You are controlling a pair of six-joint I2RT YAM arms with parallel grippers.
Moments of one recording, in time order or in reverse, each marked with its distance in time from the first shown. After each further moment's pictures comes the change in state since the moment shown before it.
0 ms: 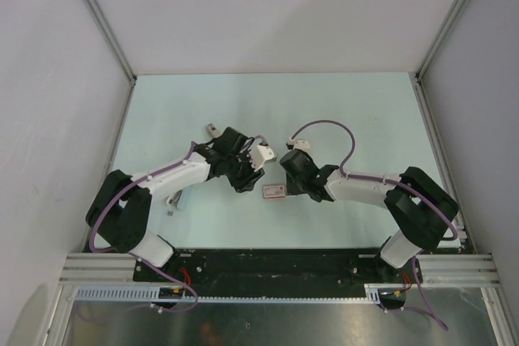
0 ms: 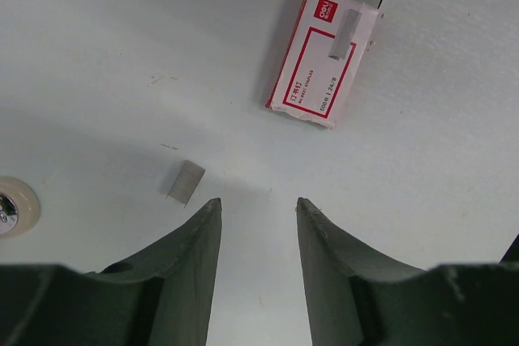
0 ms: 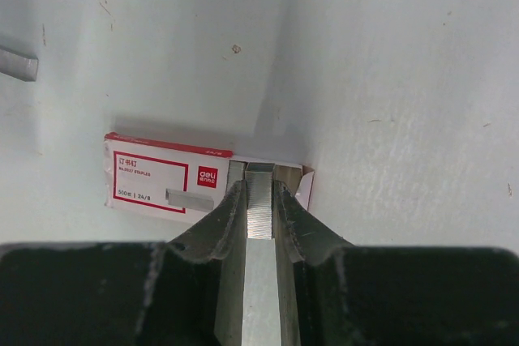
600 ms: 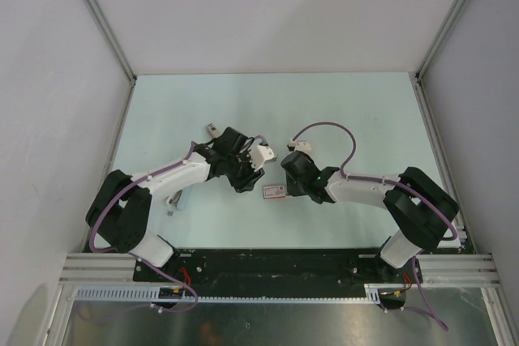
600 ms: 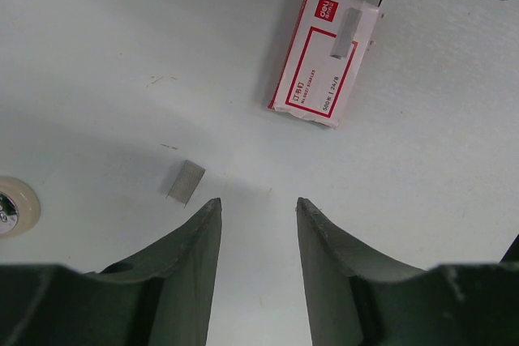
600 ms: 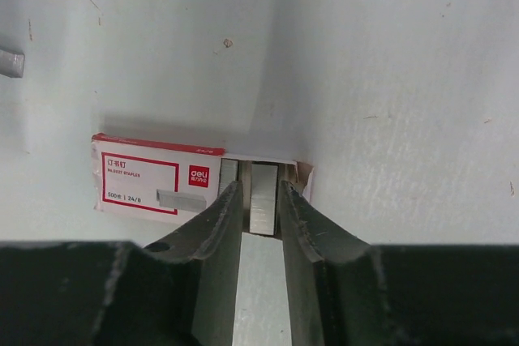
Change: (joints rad) left arm 0.000 0.000 0.000 0.000 0.000 0.000; right arm 0.002 0.000 -0.031 0.030 0.000 0.001
